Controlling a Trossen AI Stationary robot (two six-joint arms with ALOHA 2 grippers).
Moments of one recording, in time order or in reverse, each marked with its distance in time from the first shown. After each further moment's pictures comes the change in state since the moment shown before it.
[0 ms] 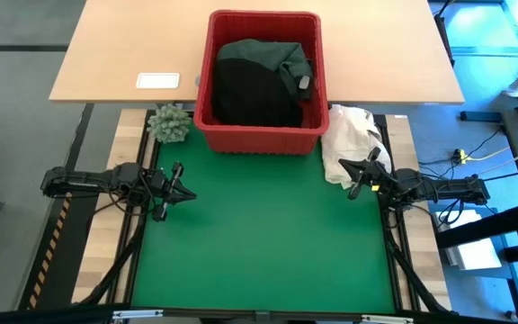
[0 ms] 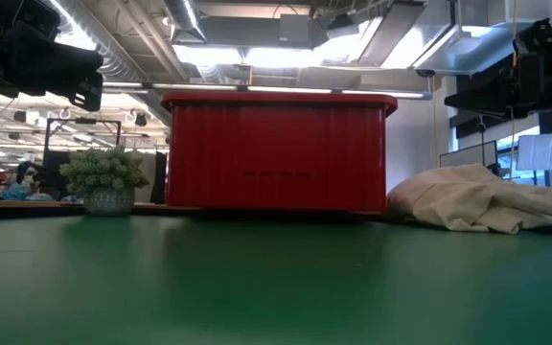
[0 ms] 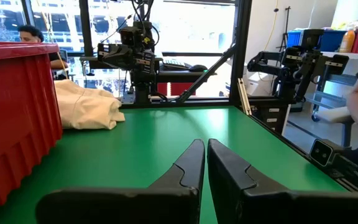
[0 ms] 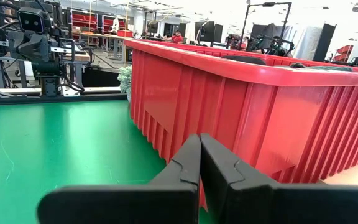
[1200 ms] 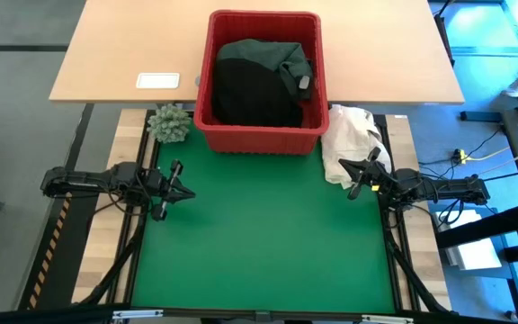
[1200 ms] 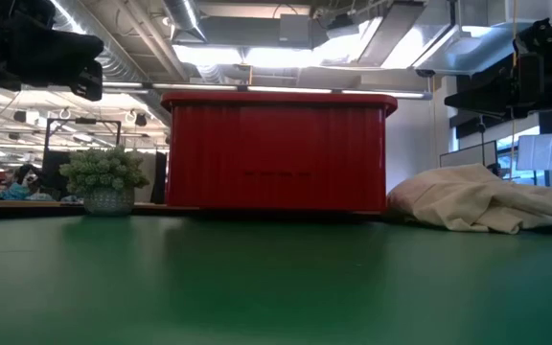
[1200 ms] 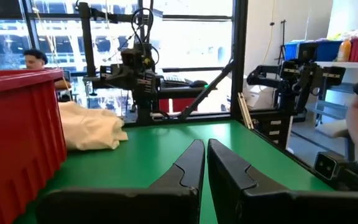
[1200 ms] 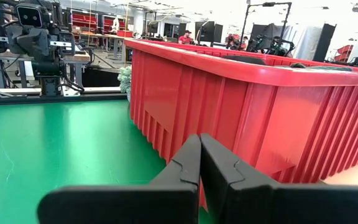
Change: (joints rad) left arm 0.000 0.000 0.000 0.068 -0.001 0.033; right arm 0.000 0.000 0.000 0.000 0.000 0.000
